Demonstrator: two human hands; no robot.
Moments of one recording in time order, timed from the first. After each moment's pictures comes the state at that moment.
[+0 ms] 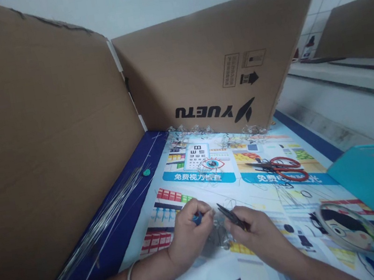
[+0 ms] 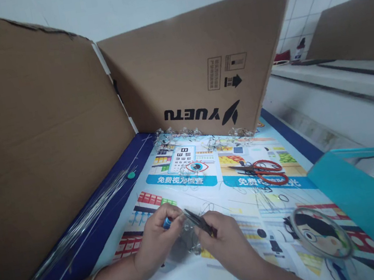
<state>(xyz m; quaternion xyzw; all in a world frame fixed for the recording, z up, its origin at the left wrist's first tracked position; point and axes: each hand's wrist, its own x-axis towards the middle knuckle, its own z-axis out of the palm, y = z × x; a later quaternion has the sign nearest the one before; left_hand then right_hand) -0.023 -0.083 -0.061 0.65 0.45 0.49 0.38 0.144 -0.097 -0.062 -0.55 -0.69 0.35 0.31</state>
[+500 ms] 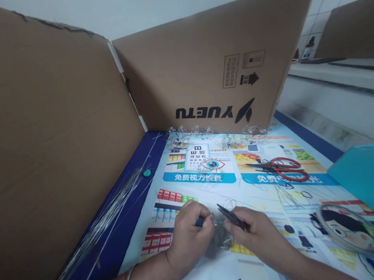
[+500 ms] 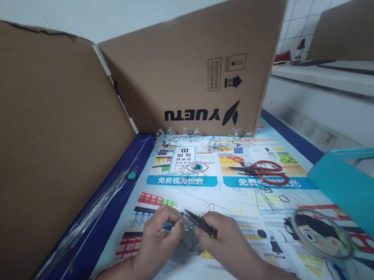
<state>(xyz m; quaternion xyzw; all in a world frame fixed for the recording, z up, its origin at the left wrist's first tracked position) -0.026 -0.087 -0.057 0.74 0.45 0.45 0.22 0.144 -0.097 -0.061 -0.55 -0.69 0.35 0.31</state>
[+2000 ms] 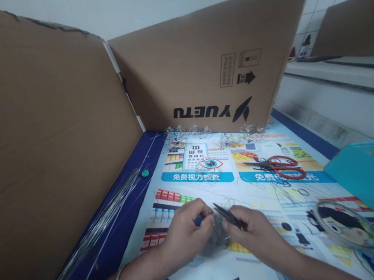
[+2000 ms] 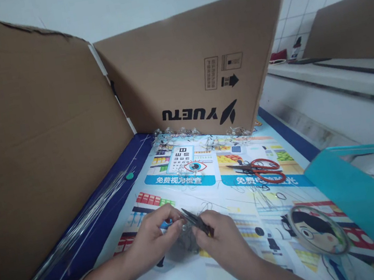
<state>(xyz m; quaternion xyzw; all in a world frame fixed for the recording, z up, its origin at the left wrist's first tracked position) -0.034 -0.085 -0.034 0.77 0.44 0.34 0.32 0.144 -0.097 -0.062 -0.55 -0.70 0.35 0.31</state>
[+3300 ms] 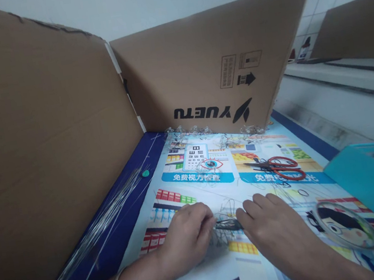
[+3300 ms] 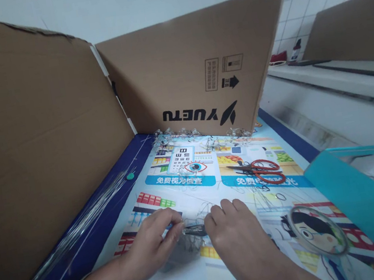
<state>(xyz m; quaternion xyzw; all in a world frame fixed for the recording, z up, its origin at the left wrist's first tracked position) -0.038 -0.091 -0.034 0.84 0.40 0.31 0.17 0.165 -0.105 -0.025 -0.44 -0.86 -0.23 0.10</state>
